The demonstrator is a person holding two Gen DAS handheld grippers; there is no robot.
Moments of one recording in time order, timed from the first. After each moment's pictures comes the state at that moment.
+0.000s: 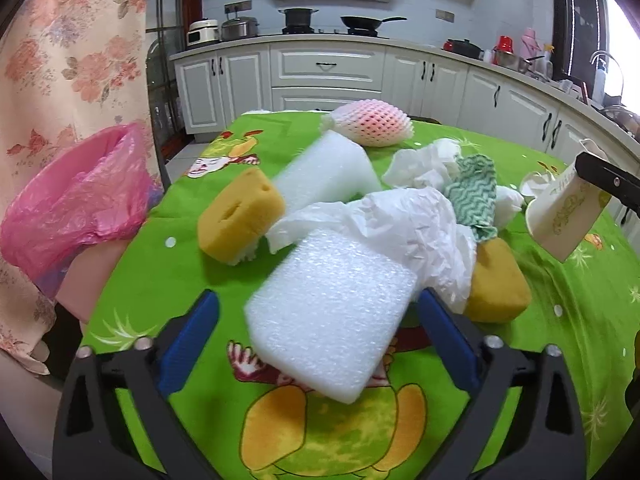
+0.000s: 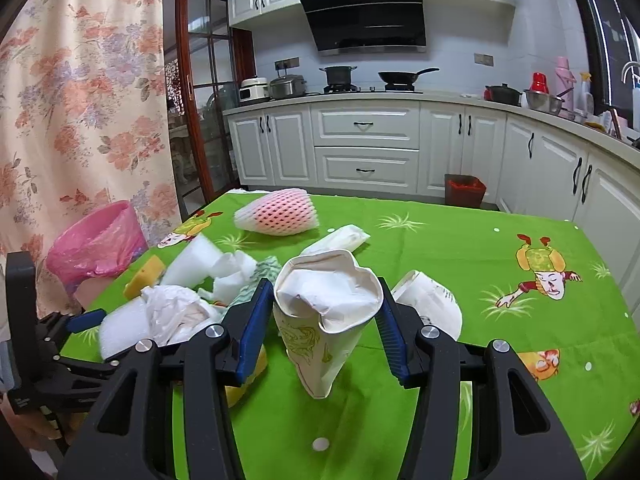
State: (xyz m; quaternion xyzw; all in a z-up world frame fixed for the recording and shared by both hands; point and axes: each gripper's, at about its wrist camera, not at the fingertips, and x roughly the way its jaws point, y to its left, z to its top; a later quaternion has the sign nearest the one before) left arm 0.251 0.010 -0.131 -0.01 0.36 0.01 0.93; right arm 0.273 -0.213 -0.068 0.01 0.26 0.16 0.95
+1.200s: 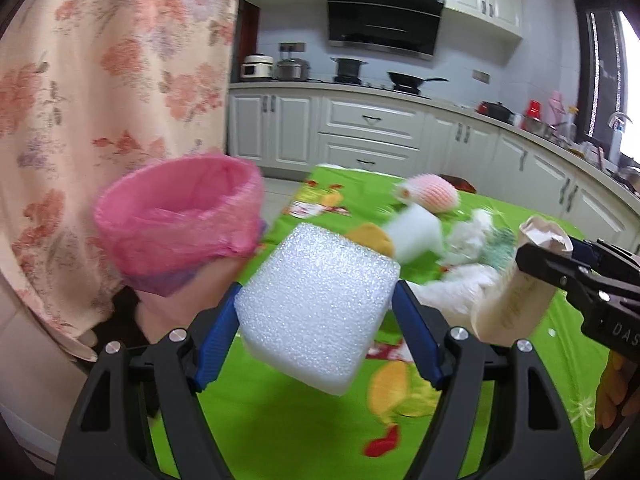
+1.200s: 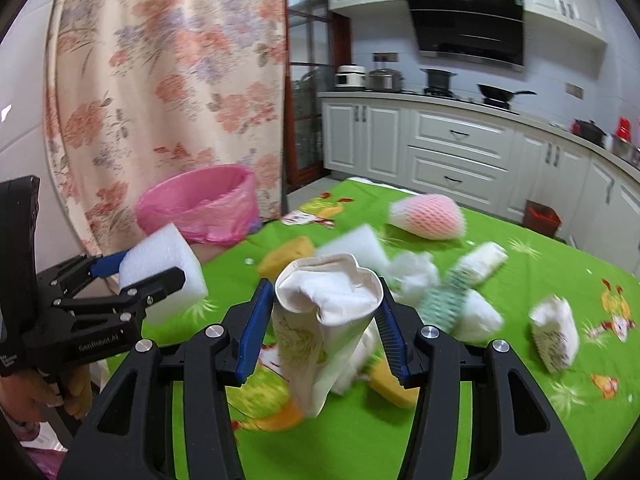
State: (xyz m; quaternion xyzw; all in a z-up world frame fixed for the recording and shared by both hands) left arm 0.156 0.103 -0.071 -0.06 0.27 0.08 0.96; right arm 0.220 -0.083 -0.048 -0.06 0.26 0.30 0.91
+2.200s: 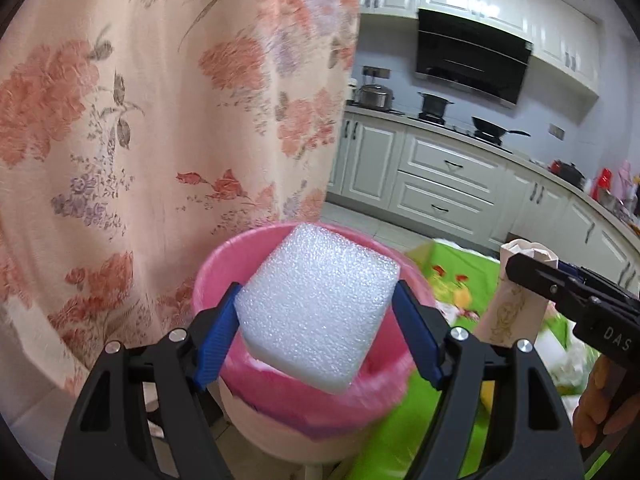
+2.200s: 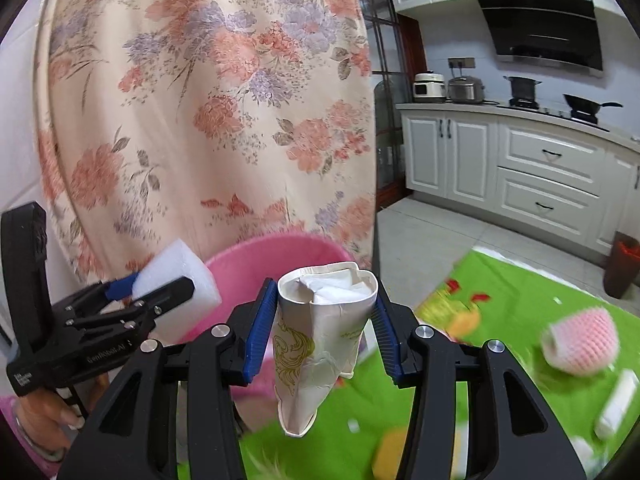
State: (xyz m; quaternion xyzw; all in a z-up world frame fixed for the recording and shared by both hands) left arm 0.233 0.285 -0.022 -0.12 0.24 0.19 0.94; right arm 0.345 0.104 -0.007 -0.02 0.25 0.43 0.87
